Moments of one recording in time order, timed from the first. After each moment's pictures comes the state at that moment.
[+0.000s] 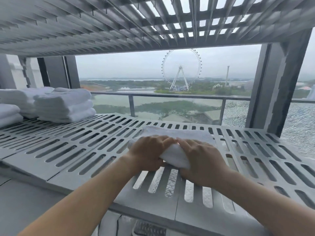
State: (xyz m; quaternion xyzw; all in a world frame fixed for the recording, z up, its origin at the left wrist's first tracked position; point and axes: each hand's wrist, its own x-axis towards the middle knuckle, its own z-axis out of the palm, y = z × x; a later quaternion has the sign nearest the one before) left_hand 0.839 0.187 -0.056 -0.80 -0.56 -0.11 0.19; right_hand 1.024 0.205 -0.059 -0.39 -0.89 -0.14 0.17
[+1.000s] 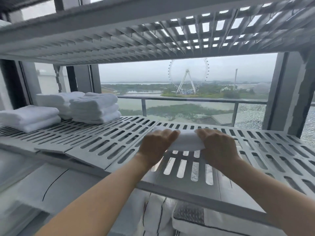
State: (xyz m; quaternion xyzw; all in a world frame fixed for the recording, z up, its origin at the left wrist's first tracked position) left_hand 0.764 0.136 -0.056 -0.71 -0.55 -0.18 0.40; right_hand 0.964 0.164 -0.037 -0.46 -0.83 -0.19 0.26
